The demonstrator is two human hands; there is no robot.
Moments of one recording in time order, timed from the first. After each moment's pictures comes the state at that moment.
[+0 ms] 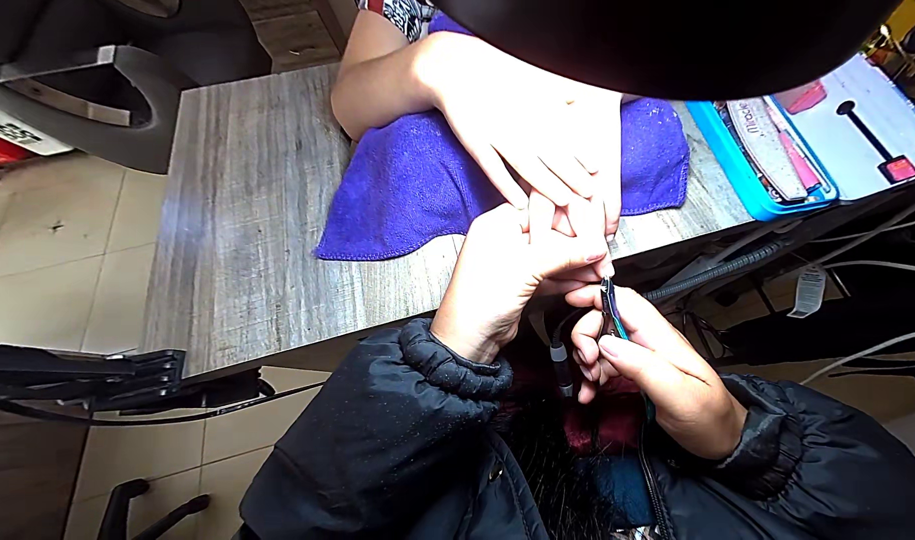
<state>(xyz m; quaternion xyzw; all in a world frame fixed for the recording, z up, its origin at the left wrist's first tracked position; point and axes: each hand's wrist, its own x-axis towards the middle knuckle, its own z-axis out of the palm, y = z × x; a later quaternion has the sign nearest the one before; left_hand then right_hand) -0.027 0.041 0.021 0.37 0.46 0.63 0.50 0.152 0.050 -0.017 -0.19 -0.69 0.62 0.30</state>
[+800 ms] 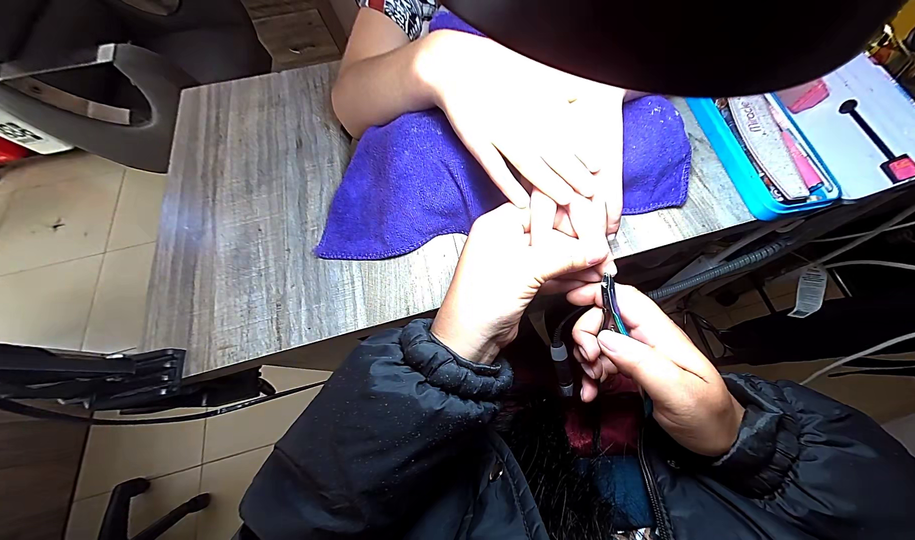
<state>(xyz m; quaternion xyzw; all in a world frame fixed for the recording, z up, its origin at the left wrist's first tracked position) -0.028 0.041 0.019 0.38 0.45 0.63 0.51 0.149 0.049 -0.016 -0.20 -0.68 0.63 0.31</state>
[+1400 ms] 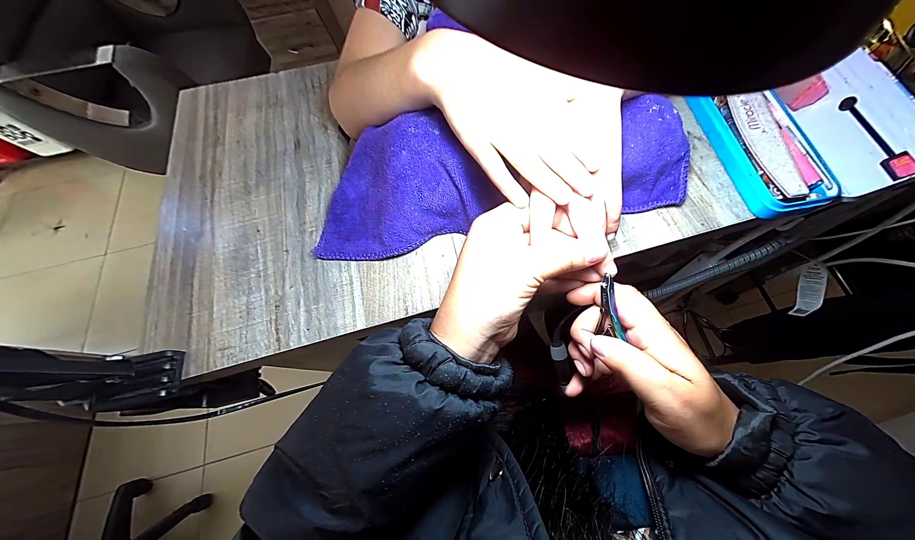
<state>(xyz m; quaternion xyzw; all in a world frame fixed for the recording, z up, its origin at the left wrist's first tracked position) -0.027 0.041 0.019 0.38 0.45 0.63 0.51 0.147 0.047 -0.018 -0.20 -0.68 0.63 0.32</state>
